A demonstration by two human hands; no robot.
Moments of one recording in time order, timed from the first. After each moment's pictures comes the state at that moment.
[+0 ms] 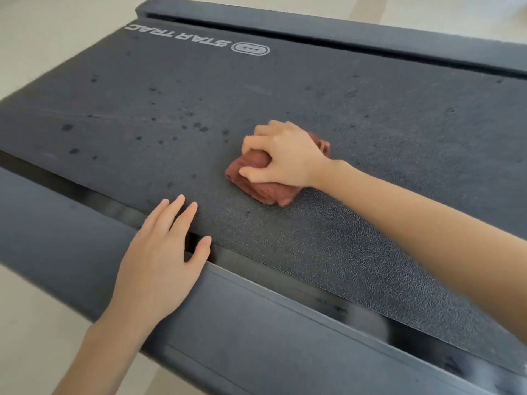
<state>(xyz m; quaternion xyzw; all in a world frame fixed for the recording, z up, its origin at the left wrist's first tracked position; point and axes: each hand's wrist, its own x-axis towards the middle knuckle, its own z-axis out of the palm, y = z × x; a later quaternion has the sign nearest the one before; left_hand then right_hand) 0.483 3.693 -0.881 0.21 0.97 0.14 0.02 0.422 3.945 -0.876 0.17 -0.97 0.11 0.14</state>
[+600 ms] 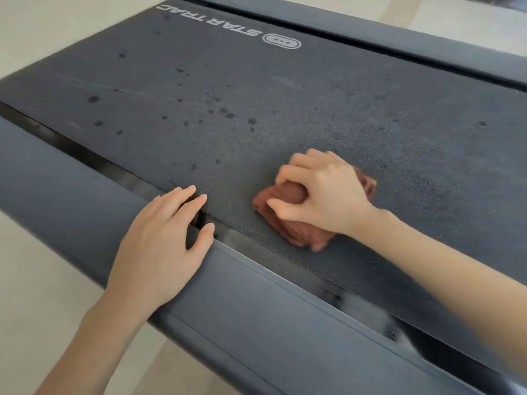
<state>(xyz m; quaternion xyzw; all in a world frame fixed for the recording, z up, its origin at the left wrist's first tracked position) 0.486 3.674 -0.882 0.22 0.97 0.14 -0.03 0.490 3.921 -0.879 0.15 -0.96 0.13 0.17</state>
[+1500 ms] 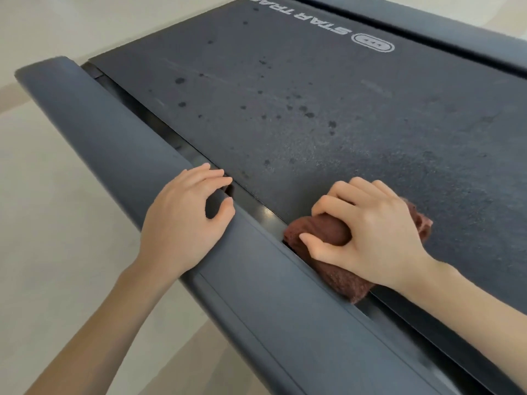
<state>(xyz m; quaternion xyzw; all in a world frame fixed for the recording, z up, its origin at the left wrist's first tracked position) 0.462 3.631 -0.882 0.10 0.97 0.22 -0.09 0.495 3.869 -0.880 0.22 -0.95 0.14 0.17</state>
